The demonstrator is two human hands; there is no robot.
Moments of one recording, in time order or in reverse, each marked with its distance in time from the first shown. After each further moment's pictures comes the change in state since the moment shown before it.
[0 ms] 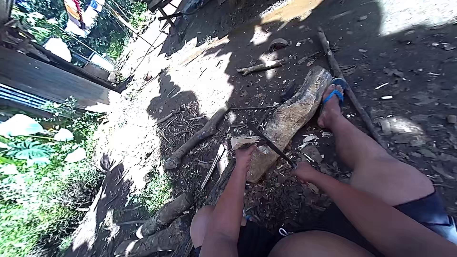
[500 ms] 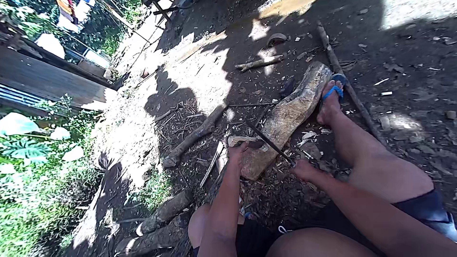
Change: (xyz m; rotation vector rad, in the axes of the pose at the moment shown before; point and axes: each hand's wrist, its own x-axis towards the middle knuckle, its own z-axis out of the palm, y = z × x) left_hand 0.001 0.020 -0.017 -0.121 0.090 -0.156; right_hand -0.001 0.003 0.004 -0.113 0.053 -0.052
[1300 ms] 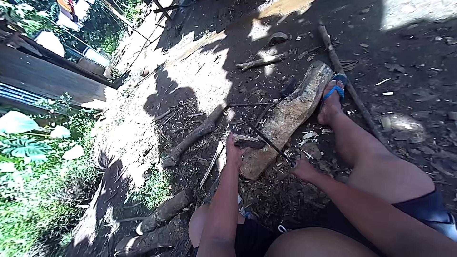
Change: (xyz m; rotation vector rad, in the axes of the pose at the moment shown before) left_hand -0.006 0.031 0.003 -0.048 0.000 -0.088; right_hand 0.002 0.002 0.002 -0.073 0.026 -0.016
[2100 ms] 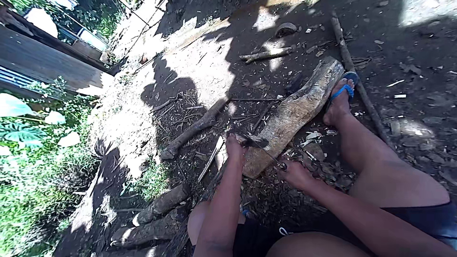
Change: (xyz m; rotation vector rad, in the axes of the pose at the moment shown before) left_hand -0.008 0.005 0.016 0.063 0.262 0.007; right_hand -0.037 -0.055 0.011 -0.085 0.048 -0.293
